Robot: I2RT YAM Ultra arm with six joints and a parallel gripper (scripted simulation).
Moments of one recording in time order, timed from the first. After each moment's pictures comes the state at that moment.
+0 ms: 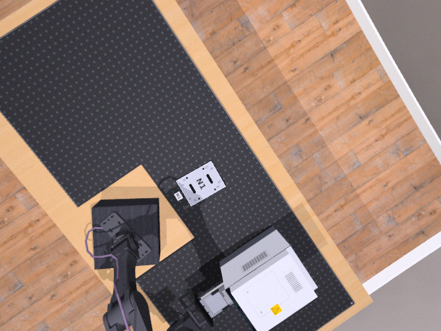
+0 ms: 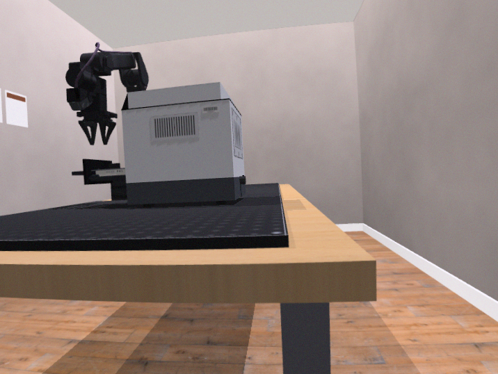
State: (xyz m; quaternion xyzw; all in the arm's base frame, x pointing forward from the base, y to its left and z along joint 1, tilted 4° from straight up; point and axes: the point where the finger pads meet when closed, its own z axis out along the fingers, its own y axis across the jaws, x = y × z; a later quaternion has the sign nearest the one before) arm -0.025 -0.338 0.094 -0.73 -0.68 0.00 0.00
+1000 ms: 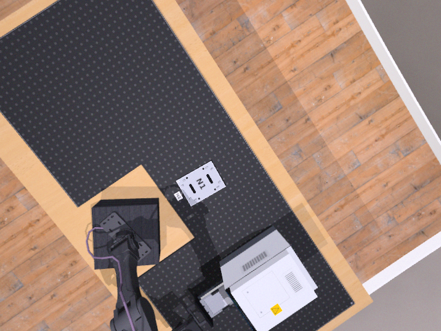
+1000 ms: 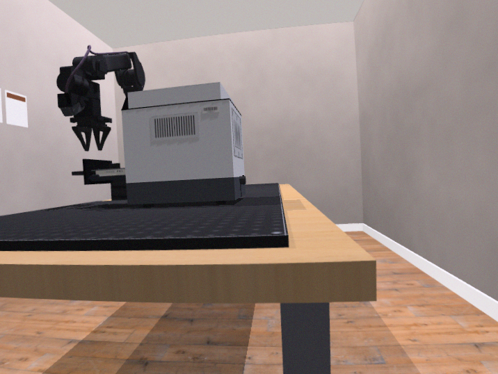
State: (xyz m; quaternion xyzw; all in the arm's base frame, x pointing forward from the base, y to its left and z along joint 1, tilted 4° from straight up) arm -0.028 -0.363 0.074 -0.74 -0.67 -0.01 -0.01
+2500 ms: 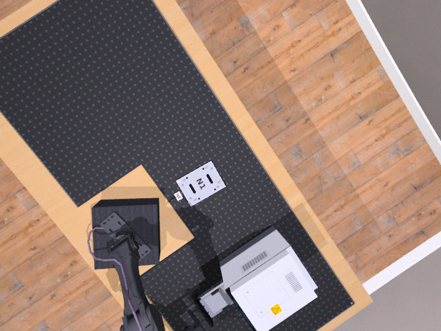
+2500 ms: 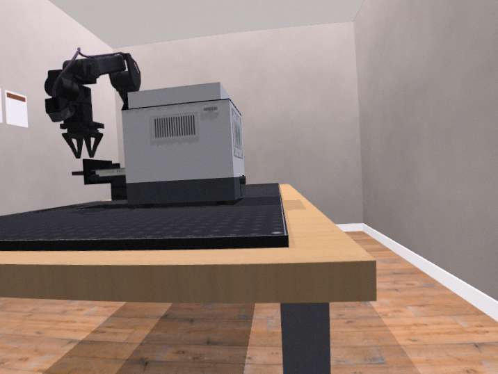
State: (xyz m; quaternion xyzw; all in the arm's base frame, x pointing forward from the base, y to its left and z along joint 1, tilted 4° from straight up) arm -0.031 -0.405 0.051 -0.75 -0.66 -0.01 -0.02
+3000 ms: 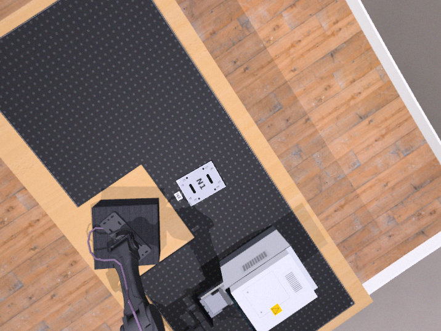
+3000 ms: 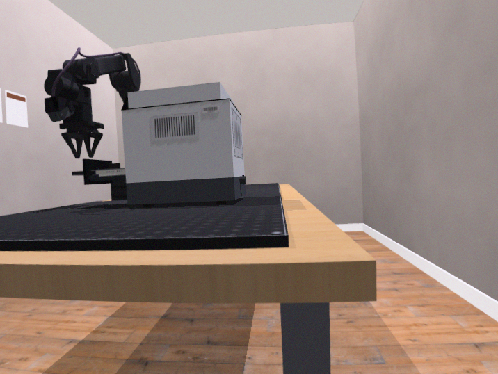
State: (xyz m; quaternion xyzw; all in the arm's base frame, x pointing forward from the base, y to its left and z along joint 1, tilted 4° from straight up) arm -0.031 -0.408 0.051 -0.75 -0.66 -0.01 -0.03
